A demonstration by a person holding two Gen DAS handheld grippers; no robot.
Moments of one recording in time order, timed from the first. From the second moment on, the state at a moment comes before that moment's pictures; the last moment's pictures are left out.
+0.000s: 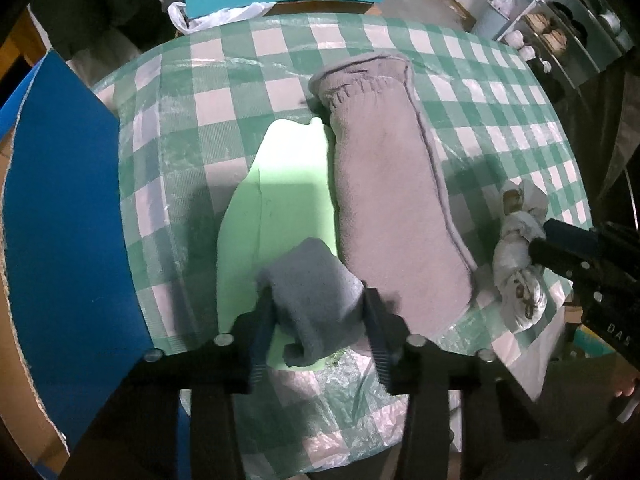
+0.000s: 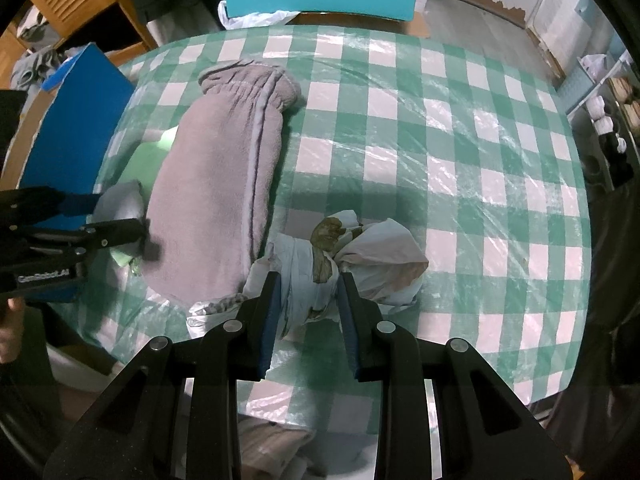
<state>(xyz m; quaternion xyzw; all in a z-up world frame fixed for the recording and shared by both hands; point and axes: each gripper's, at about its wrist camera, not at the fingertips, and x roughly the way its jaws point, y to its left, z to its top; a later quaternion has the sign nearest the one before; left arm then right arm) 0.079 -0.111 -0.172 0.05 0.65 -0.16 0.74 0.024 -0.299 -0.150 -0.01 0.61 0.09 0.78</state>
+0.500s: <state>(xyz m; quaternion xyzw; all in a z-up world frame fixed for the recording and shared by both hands) 0.069 -0.109 -0.143 0.07 0.62 -0.17 0.76 0.019 -0.294 -0.124 -0.02 0.59 0.10 0.80</state>
